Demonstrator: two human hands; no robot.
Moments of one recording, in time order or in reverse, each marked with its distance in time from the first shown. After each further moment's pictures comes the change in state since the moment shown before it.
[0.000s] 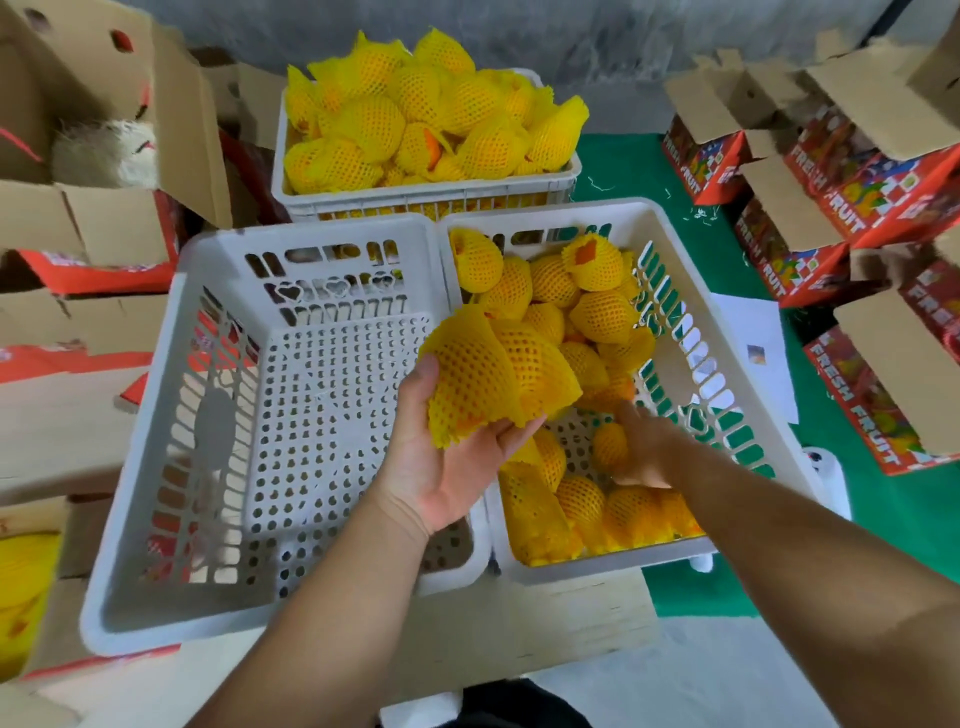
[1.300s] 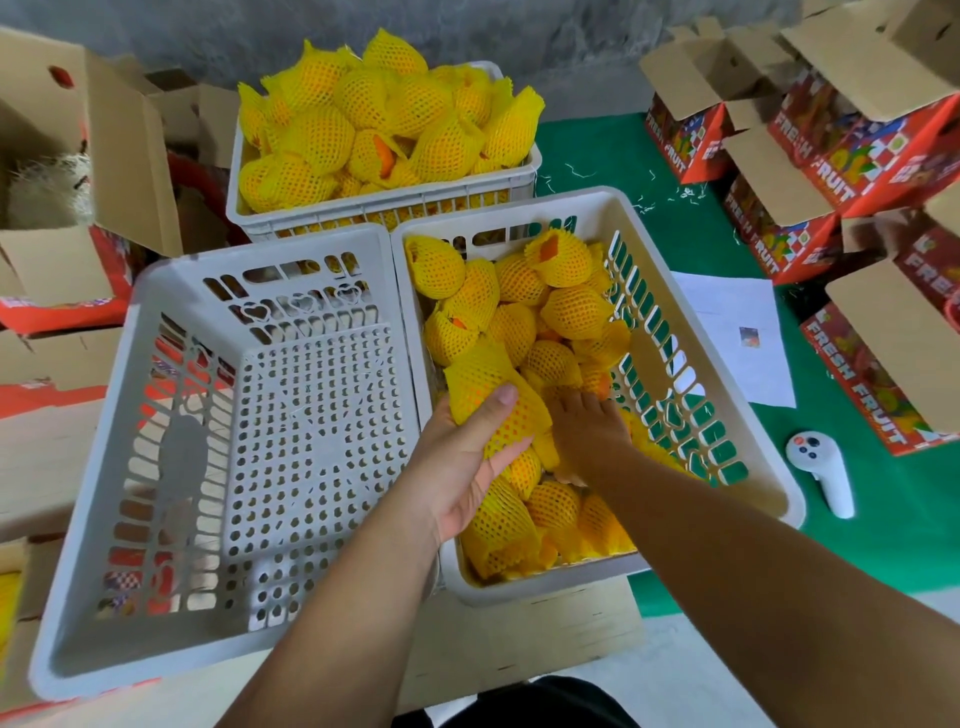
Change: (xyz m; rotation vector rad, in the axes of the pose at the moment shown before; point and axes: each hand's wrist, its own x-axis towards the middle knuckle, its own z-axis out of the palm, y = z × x) left_hand 0.046 -0.043 0.016 0.318 0.359 -0.026; right_hand 0.020 -0.038 0.008 -0.252 0.116 -0.168
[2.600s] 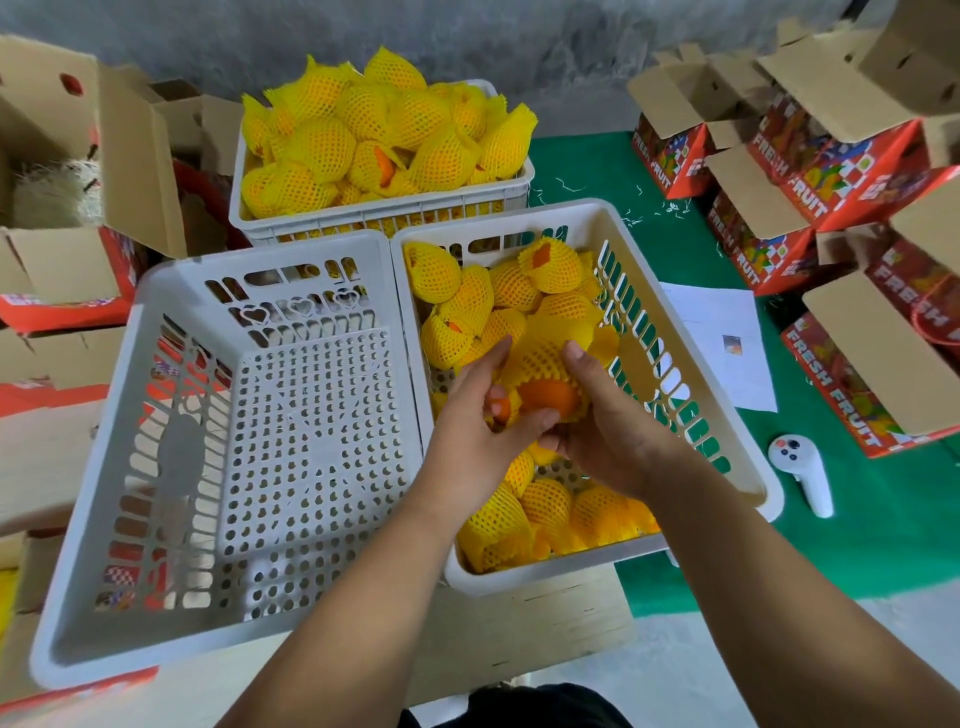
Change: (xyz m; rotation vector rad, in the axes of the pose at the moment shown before) left_hand 0.008 -0.013 0.003 0.770 -0.005 0.524; right_hand -0.089 -0.001 -0.080 2.076 -0.135 -0.187
